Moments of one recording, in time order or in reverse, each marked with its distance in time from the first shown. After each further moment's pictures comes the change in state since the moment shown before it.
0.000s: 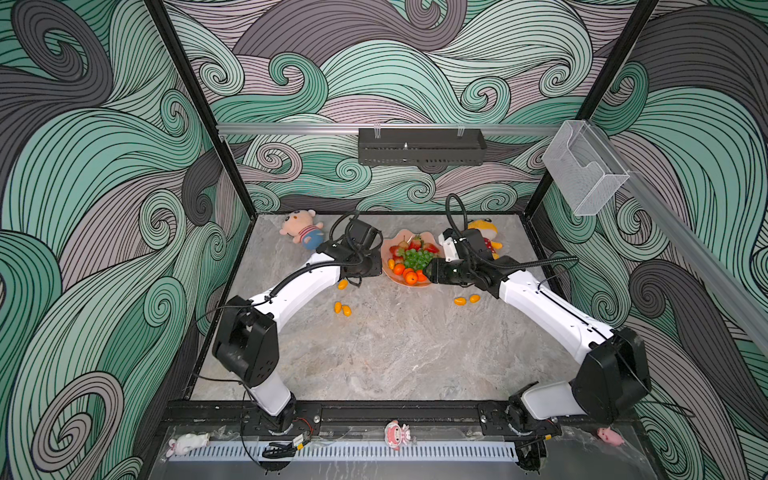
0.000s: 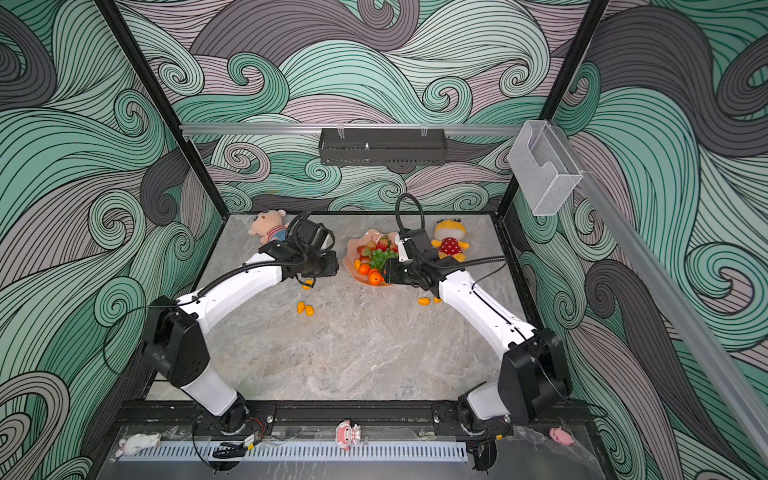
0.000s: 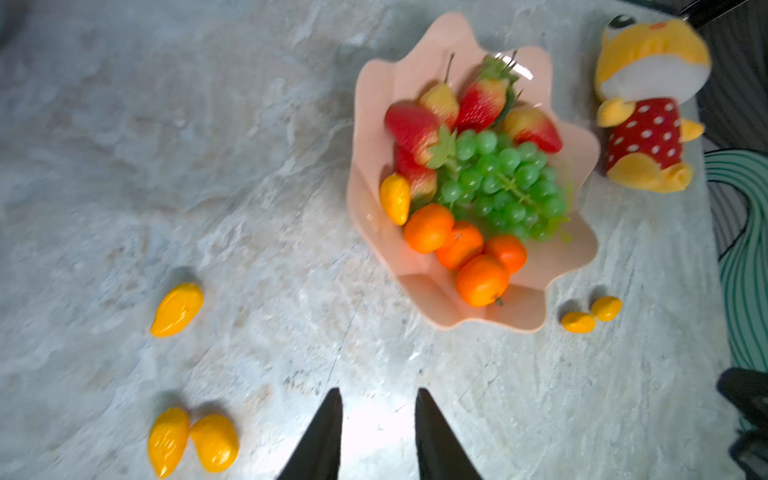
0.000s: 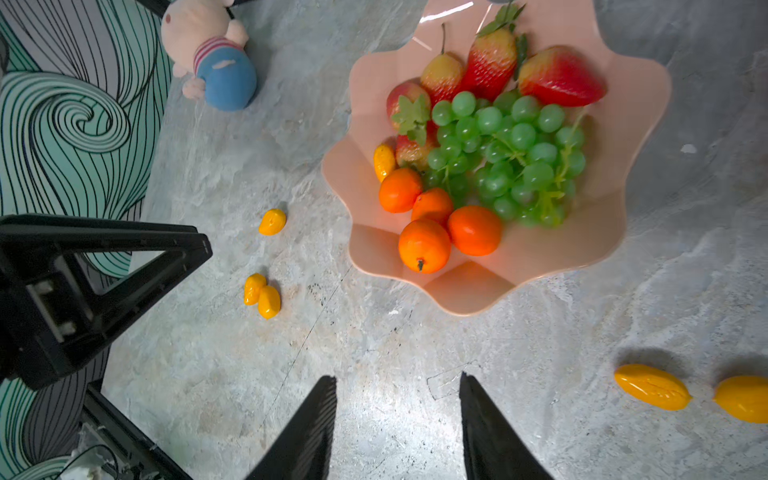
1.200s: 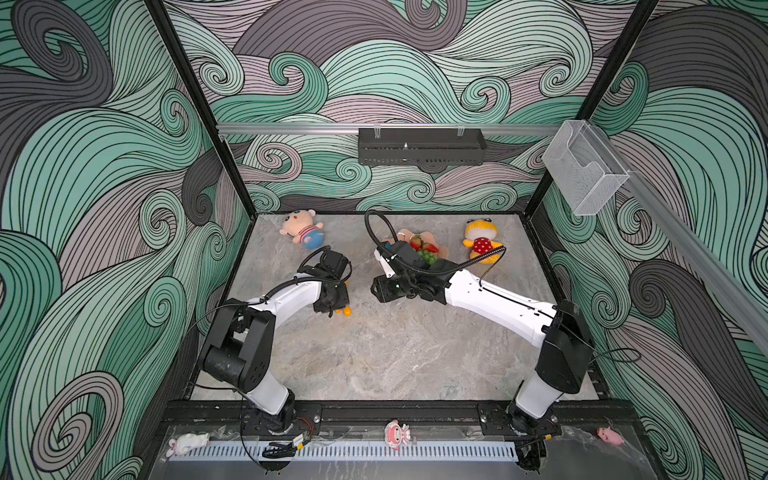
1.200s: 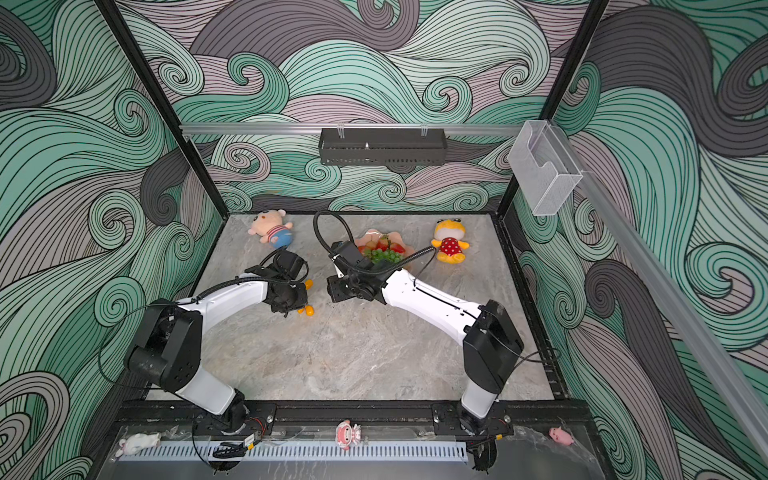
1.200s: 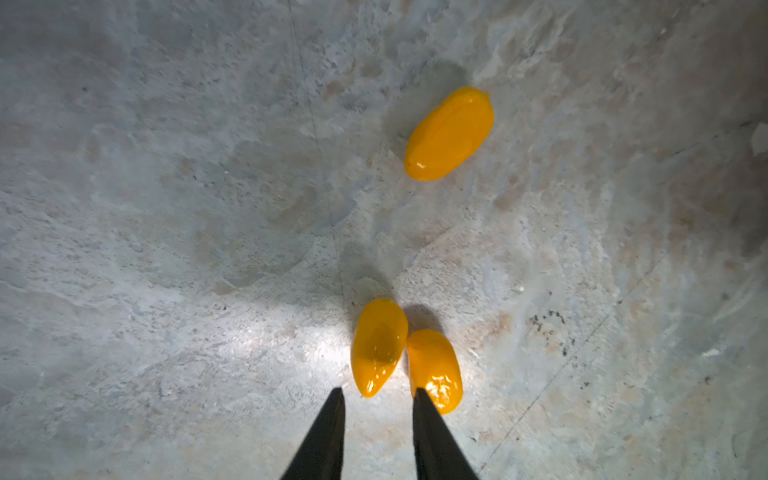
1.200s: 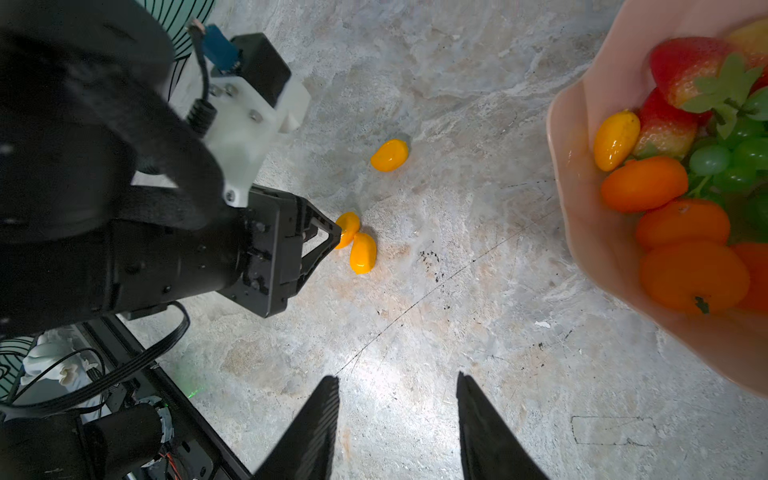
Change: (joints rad) left arm 0.180 -0.001 -0.331 0.008 -0.021 -0.040; right arm 0.364 0.246 0.275 -0.058 0.134 -0.014
